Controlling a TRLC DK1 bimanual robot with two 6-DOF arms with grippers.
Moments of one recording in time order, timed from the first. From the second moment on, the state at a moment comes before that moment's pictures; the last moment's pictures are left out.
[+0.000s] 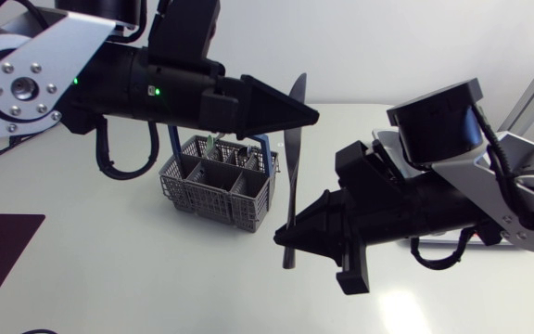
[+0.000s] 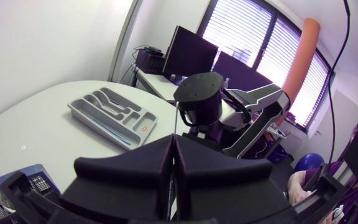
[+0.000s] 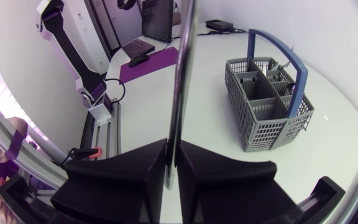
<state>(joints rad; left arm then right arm) -0.60 1.41 1.20 -0.18 0.88 -0.07 0.61 1.18 0.77 -0.33 -0.68 -0.23</state>
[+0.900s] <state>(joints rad) -0.46 1.42 1.40 -0.27 0.76 -0.08 0.38 1.13 0.72 -0.36 -0.53 -0.25</state>
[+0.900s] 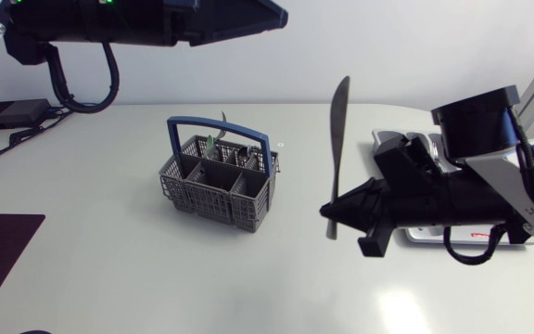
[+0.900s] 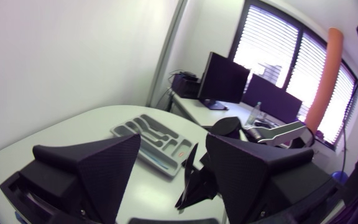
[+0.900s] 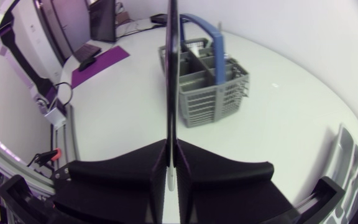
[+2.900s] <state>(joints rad) -0.14 1.24 0.92 -0.19 0.21 0.32 -0.53 2.17 1.41 -0.14 0.00 -0.37</state>
